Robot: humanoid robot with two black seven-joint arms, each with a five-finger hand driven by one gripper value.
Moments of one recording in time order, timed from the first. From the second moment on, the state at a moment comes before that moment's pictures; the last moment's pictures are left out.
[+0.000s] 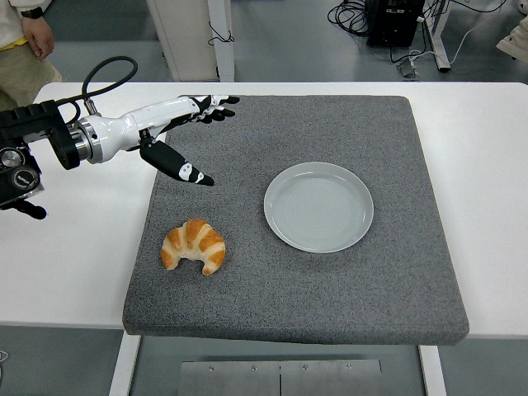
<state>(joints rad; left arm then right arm) -1.14 0.82 -0.17 -1.52 0.91 -0.08 -0.07 -0.13 0.00 0.01 0.13 -0.10 0.02 0.41</state>
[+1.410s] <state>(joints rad) -0.95 0.83 -0.11 -1.59 1.21 0.00 -0.08 -0.13 0.00 0.01 0.13 -0.10 0.02 0.41</state>
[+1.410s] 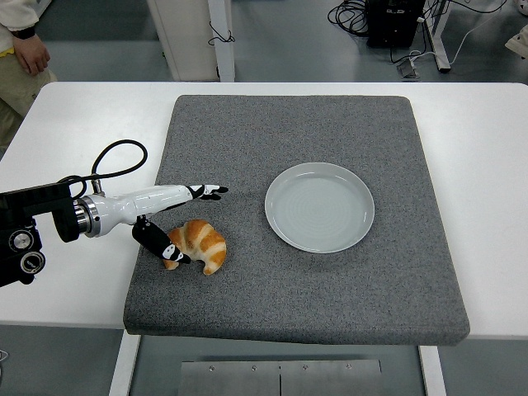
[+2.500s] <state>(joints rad) -0.88 0.77 -0.11 -1.53 1.25 0.09 -0.08 -0.13 0.00 0.01 0.13 -0.10 0.02 0.41</state>
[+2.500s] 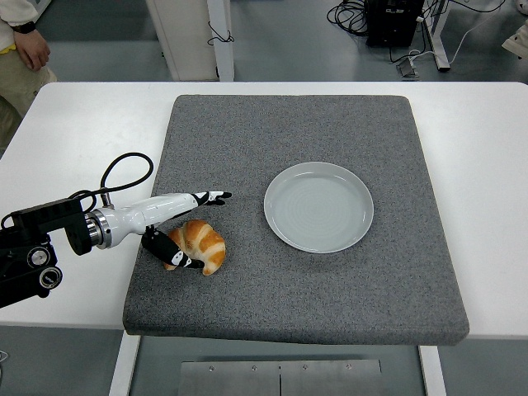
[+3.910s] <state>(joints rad) -1.19 0.89 -0.14 -1.46 1.15 -0.01 -0.20 -0.13 0.00 0.01 0.13 -0.10 0.02 0.41</state>
